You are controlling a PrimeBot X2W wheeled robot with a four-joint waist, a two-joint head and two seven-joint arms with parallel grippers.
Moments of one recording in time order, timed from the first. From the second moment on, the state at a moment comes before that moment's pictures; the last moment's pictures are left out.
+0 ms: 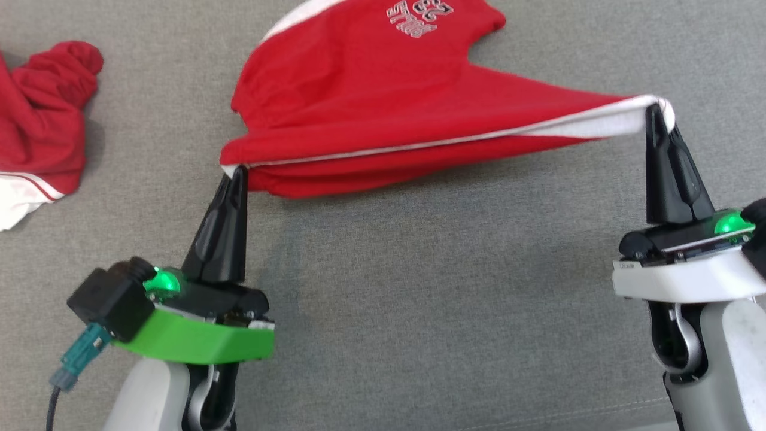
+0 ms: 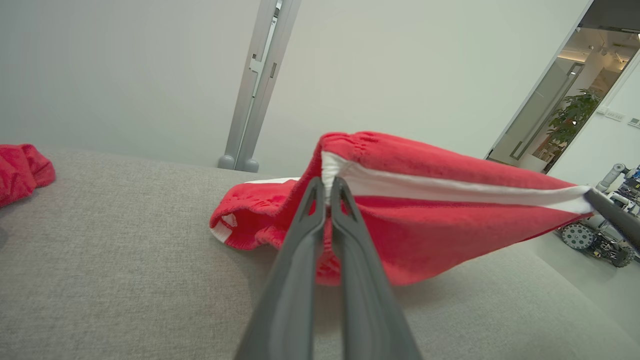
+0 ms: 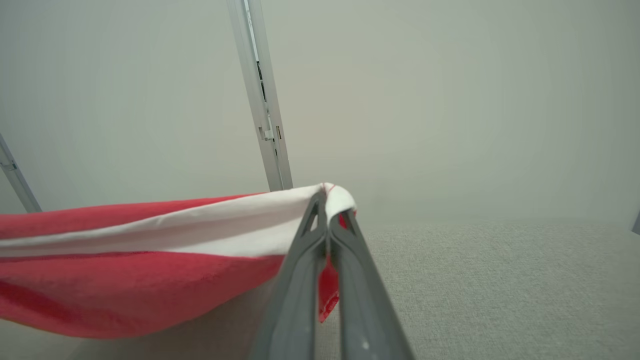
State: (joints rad) left arm -0.22 0.19 -0.28 -0.07 -0.56 -0.13 -0.26; right arm -0.25 -0.15 0.03 -0.13 0.28 0.13 -0.26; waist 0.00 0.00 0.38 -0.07
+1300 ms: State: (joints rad) left arm -0.05 0.05 -0.31 0.20 -0.80 -0.13 -0.25; right arm -0.34 -0.33 0.22 0.24 0.34 0.13 -0.24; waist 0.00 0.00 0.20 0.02
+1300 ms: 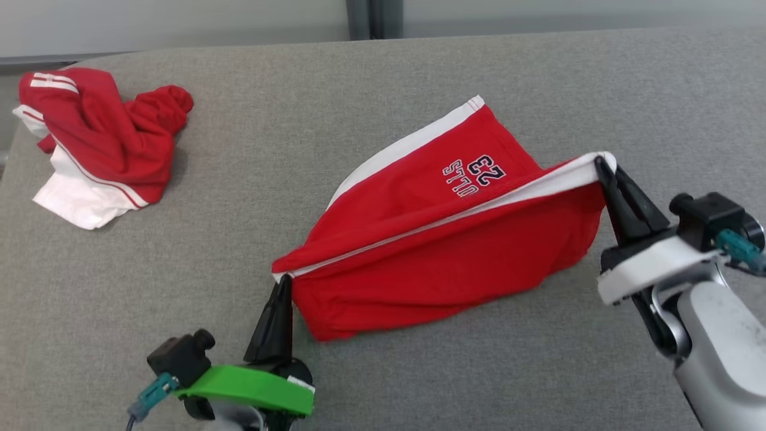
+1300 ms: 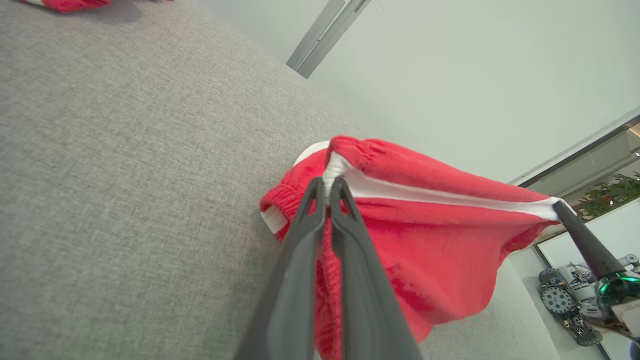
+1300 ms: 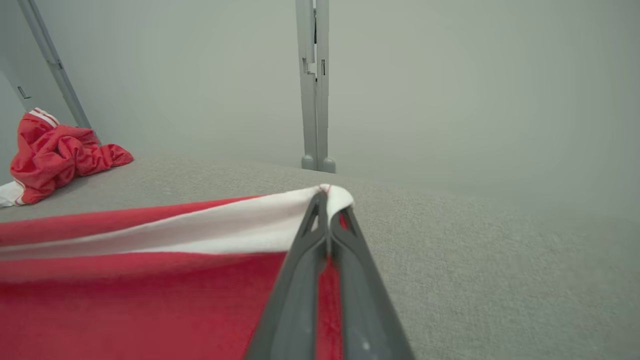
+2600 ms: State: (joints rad) left arm -0.27 0.05 -0.39 0.18 -0.67 0.03 -0.26; right arm -0.96 -0.43 0.63 0.93 0.57 0.13 -0.26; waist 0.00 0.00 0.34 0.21
